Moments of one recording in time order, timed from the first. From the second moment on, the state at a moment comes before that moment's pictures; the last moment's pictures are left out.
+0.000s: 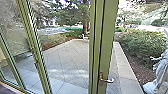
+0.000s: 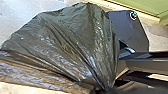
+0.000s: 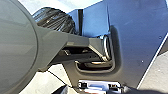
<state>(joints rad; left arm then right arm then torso) 1.47 2.88 -2.53 -0.18 0.02 0.33 -1.67 2.73 -2.15 -0.05 0.15 0.07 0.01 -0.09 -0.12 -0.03</state>
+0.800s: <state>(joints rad) 1.47 2.90 -2.55 -0.18 0.02 0.33 -1.67 2.36 -1.68 -0.05 0.24 0.07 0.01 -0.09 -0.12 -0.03</state>
